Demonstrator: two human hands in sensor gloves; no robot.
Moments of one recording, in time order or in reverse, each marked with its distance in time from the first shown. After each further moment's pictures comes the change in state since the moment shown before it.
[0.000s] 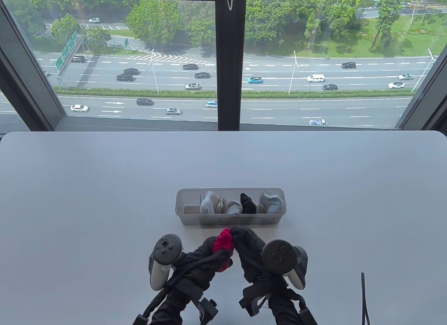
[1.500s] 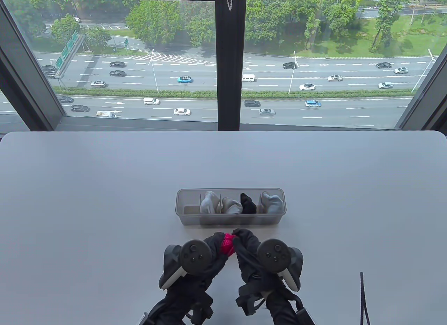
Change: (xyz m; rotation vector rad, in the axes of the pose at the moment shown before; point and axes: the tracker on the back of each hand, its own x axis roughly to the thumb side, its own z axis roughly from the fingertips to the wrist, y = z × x) left_hand 0.019 -0.005 -0.001 0.176 0.188 -0.826; right_hand 0.002 0.017 0.000 0.039 0.025 0.168
